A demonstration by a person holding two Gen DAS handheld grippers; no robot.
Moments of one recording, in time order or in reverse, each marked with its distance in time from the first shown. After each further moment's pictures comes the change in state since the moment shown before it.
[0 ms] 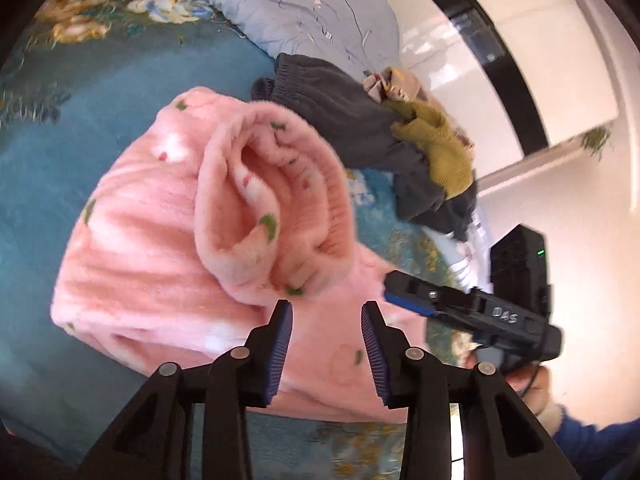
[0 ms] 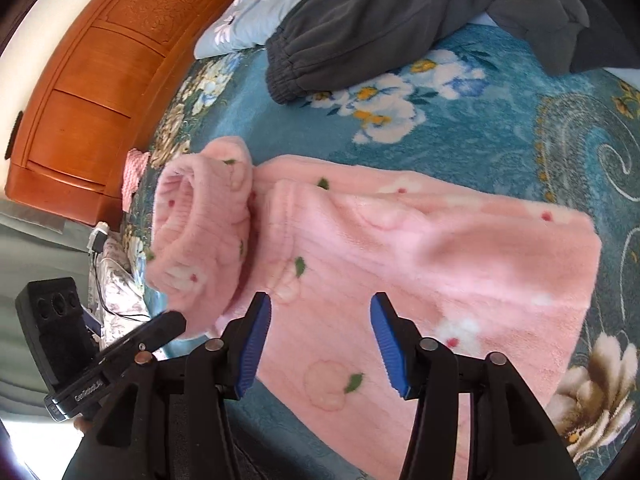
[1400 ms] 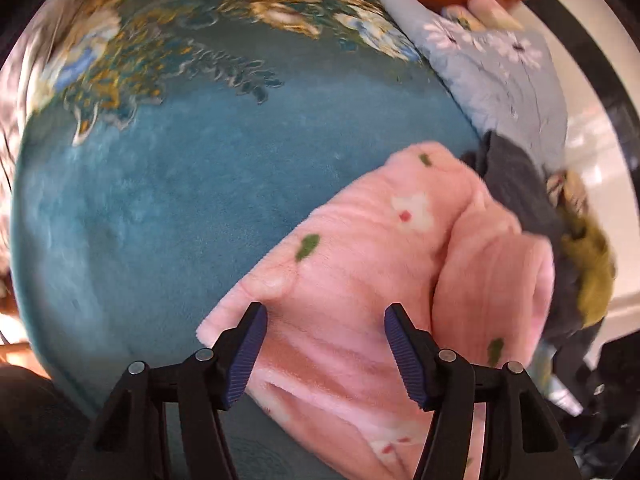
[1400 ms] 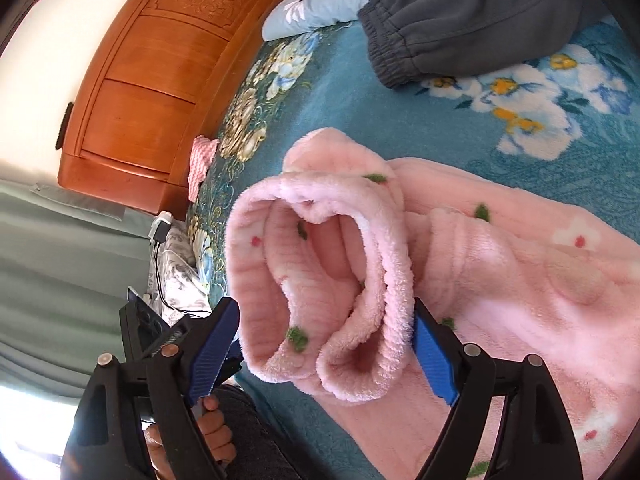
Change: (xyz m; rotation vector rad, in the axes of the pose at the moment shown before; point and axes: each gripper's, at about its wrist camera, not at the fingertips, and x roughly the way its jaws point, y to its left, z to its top) left arm 0.007 0.054 0.004 -0.247 -0.168 0.611; right arm 0.061 0.047 0.032 -0.075 0.054 0.260
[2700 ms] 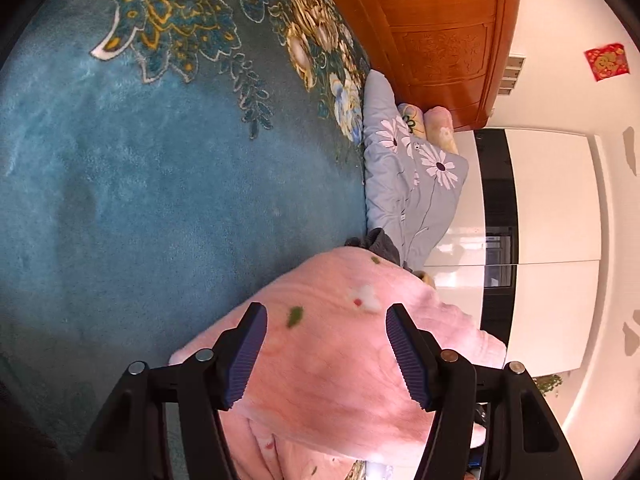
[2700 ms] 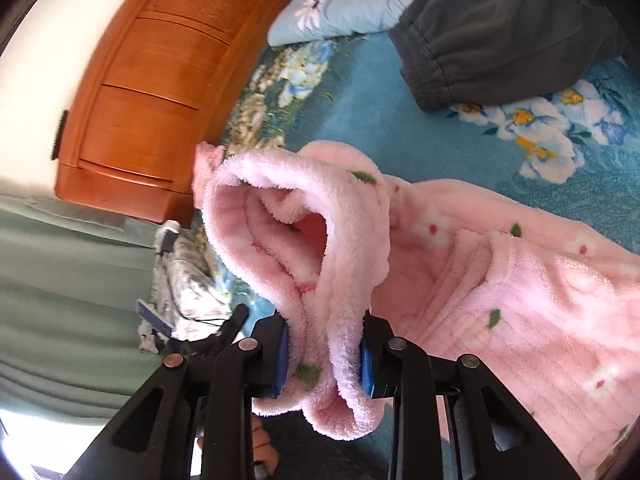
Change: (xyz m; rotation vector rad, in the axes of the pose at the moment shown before) left arm -0.034 0.120 0.001 -0.488 -0.117 -0.701; right arm -0.036 0.068 0.008 0.048 -0.011 -0.015
